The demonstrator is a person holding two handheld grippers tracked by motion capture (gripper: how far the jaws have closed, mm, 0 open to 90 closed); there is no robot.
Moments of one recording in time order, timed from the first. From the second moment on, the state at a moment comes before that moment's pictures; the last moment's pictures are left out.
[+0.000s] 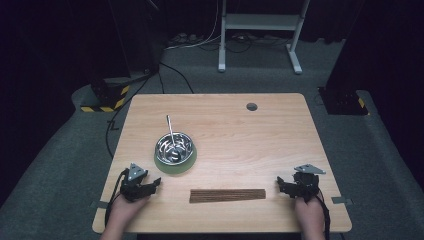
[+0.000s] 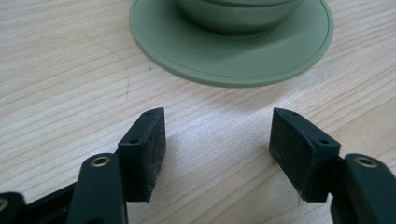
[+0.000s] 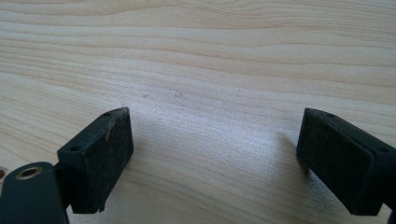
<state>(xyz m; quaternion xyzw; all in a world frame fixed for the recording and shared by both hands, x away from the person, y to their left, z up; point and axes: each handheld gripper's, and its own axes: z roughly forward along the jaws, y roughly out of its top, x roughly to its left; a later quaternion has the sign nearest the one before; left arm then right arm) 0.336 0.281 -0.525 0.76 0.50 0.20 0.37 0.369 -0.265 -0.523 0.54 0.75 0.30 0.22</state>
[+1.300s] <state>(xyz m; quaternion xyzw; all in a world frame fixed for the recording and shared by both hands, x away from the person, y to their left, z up) 0.334 0.187 -0.511 0.83 0.35 0.16 0.41 0.369 -0.263 -0.525 0.54 0.75 0.31 0.23</state>
